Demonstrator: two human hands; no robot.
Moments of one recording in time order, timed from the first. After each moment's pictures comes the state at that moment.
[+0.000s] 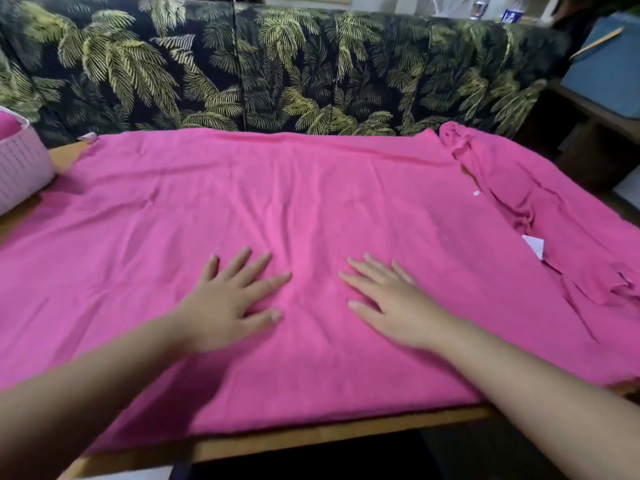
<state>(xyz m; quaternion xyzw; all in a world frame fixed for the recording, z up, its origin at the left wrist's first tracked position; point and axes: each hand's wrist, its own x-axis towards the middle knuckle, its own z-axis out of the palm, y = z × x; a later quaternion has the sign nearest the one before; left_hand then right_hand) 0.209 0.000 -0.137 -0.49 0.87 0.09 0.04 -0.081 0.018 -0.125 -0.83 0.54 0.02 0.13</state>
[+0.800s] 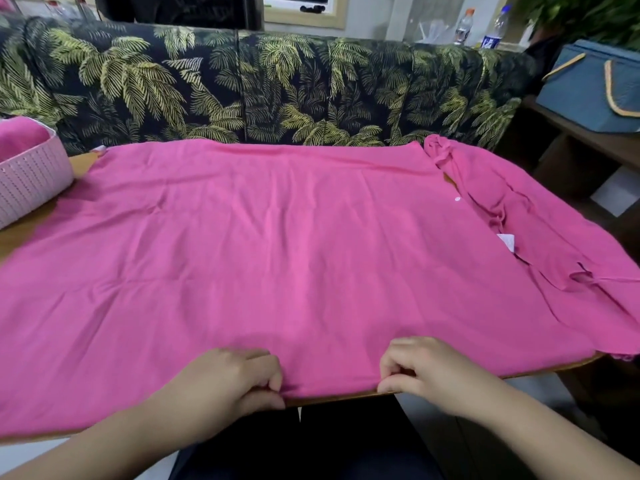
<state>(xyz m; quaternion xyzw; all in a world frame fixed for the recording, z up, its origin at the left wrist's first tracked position) 0.204 0.111 -0.128 -0.35 0.91 0.19 -0.13 -0.106 0.123 -0.113 -0.83 0.48 -0.08 0.26</state>
